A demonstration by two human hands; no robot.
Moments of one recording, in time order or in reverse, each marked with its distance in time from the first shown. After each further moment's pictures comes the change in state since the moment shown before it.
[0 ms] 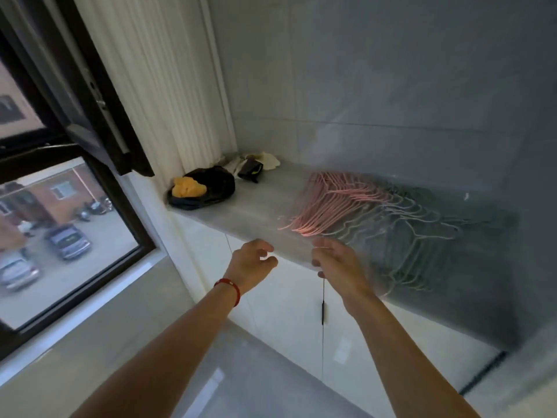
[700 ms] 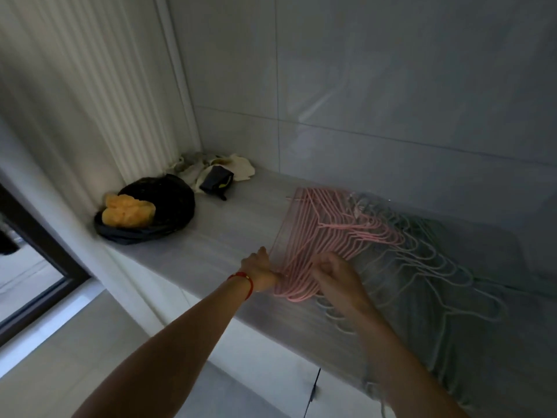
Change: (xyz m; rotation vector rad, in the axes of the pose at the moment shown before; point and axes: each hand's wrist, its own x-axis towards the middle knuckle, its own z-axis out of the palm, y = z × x) left_hand 0.282 0.010 0.067 0.249 -0.358 -0.174; right_hand 0.233 0.018 0.007 -0.177 0.026 0.036
